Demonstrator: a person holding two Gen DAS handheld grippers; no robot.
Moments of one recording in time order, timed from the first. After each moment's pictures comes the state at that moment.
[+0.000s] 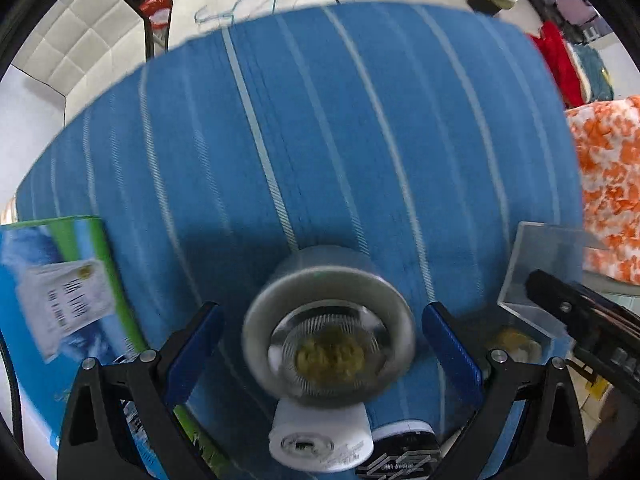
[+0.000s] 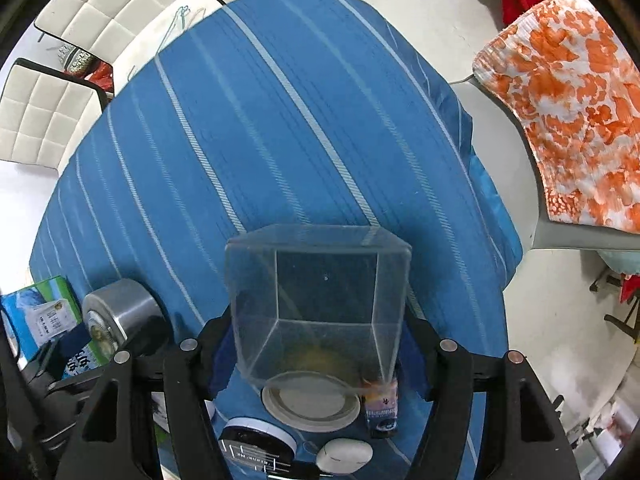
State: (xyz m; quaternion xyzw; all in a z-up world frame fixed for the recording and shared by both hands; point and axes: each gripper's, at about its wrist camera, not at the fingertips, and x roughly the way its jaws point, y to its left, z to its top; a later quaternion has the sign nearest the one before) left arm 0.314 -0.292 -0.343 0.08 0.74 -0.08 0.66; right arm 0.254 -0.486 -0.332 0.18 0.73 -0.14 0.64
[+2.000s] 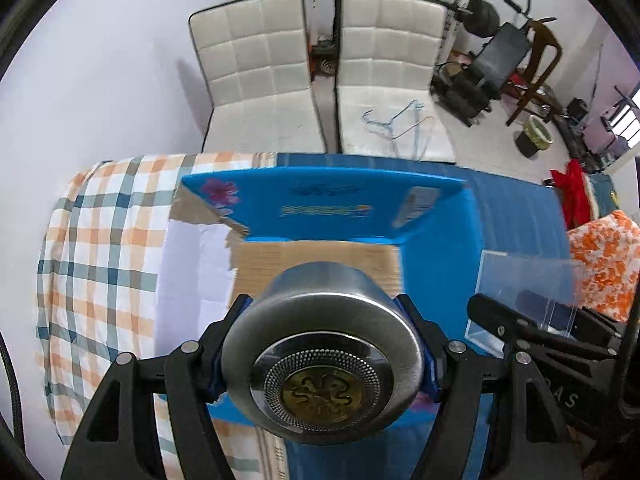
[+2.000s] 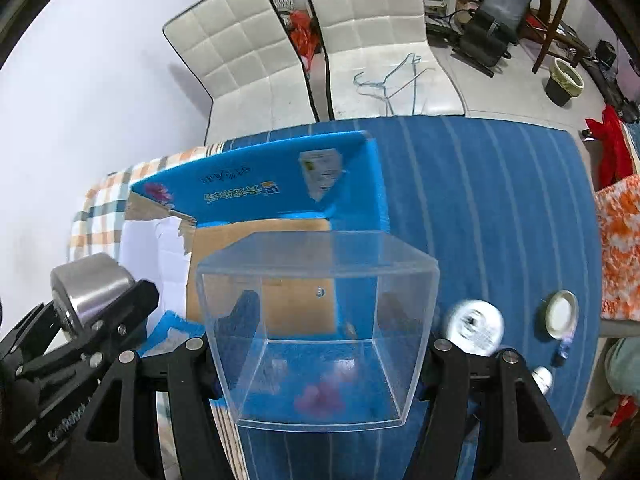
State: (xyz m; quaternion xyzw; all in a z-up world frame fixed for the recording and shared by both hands) left arm 0.195 0.013 -0.146 -0.01 0.59 0.02 0.81; right arm 0.260 -0.123 -0.176 0.08 0.64 0.06 0.76
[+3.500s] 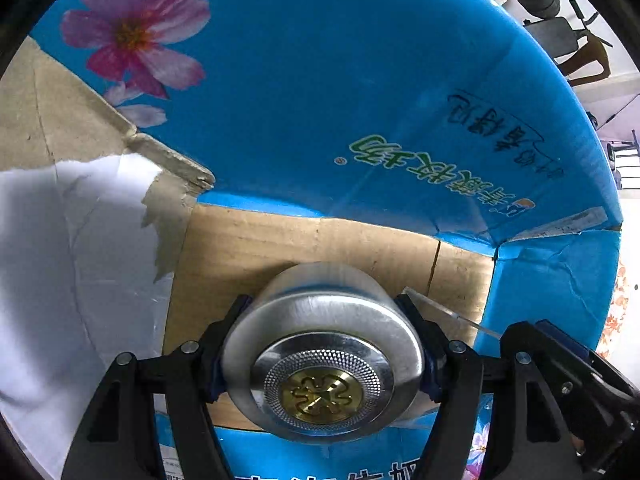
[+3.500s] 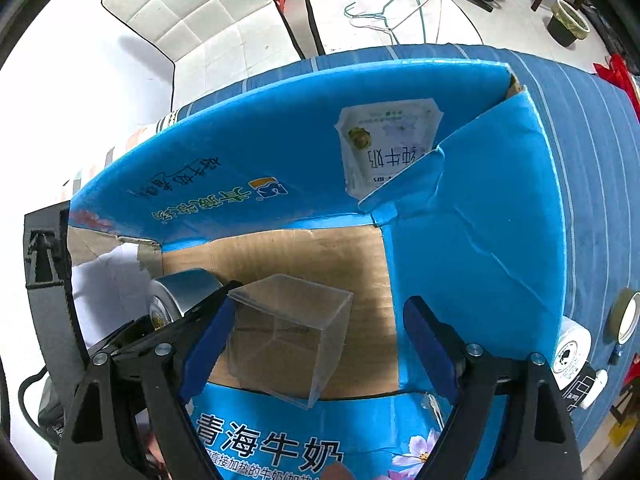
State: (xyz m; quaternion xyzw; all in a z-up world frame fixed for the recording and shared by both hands) left arm 0.271 0.080 -0.313 -0.16 0.71 -0.02 0.68; right arm 0.345 -0.081 -0.296 0.12 0.73 0.03 0.68
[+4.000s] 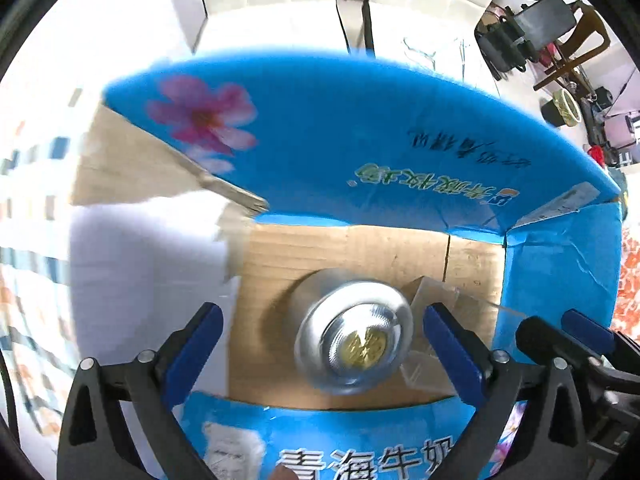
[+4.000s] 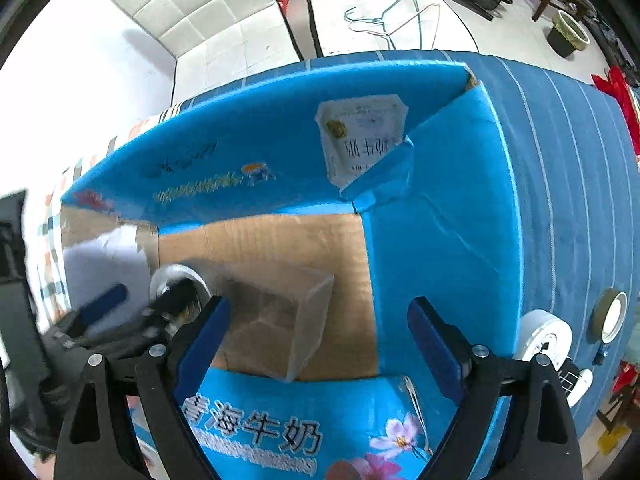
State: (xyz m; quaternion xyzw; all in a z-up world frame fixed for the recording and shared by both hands) left arm 0.255 0.082 -0.263 -0.06 0.69 0.02 0.72; right arm 0.332 -0.081 -0.278 0.09 0.73 0.04 0.68
